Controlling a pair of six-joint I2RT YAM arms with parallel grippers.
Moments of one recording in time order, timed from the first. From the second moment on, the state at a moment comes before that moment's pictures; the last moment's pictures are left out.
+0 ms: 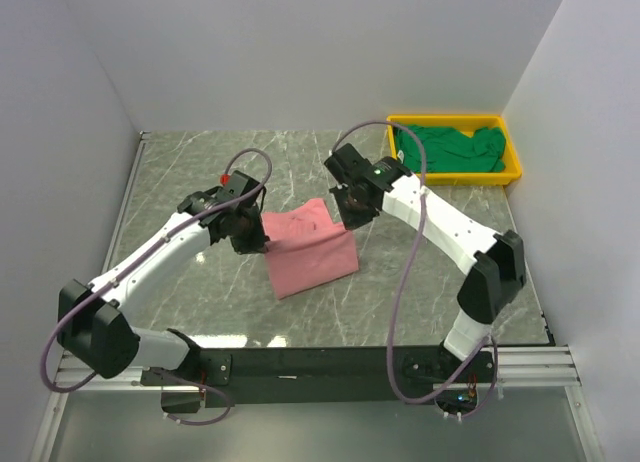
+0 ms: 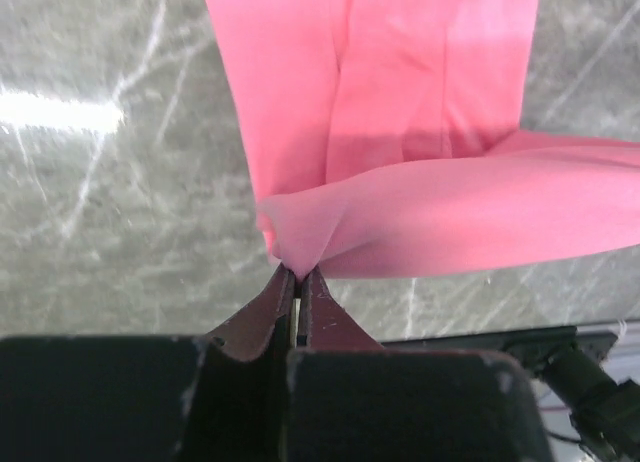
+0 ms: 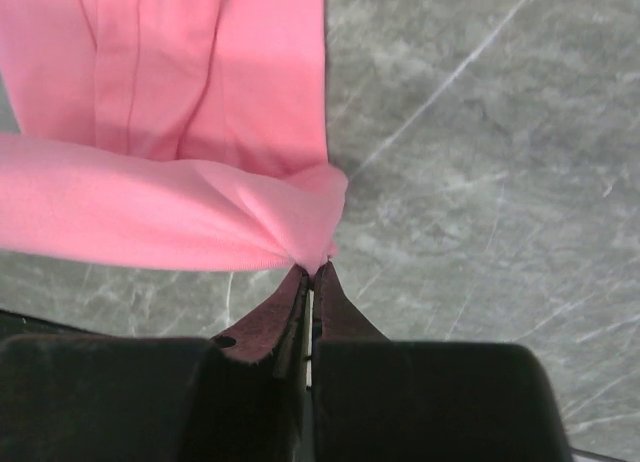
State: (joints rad) left arm -0.56 1.33 1.16 -0.92 -0.03 -0.82; right arm 0.71 1.68 1.61 -1.08 0.17 0.33
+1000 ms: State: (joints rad) left arm -0.29 1.77 1.21 -0.59 0.01 -0.72; right arm 0.55 2.16 1.90 -0.82 0.04 0.25
